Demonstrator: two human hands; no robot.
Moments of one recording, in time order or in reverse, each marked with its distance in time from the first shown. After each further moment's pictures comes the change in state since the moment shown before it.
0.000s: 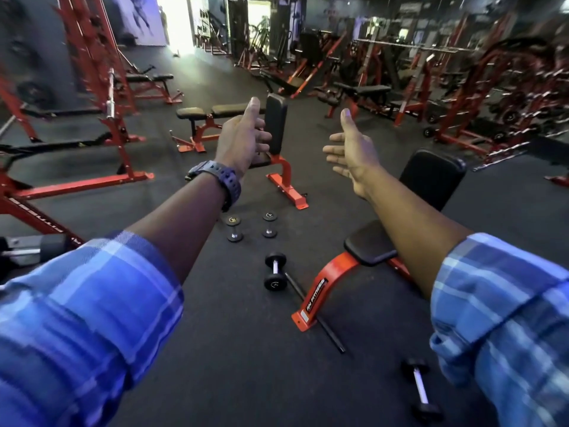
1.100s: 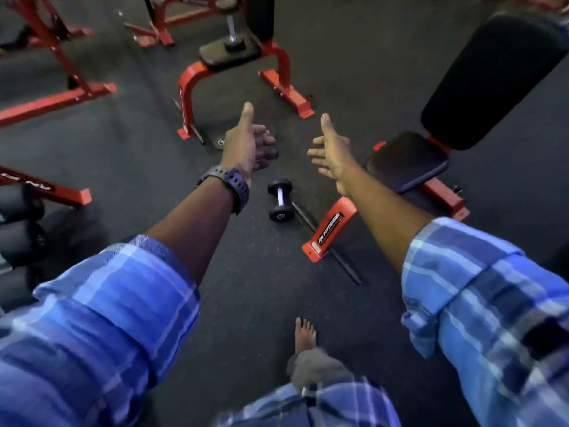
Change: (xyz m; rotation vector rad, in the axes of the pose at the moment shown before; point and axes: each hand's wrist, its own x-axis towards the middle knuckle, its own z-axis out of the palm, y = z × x) left_hand 0.155 -0.243 0.064 -0.056 -0.041 -0.528; right_hand 0.174 0.242 0.086 -0.041 -0.028 0.472
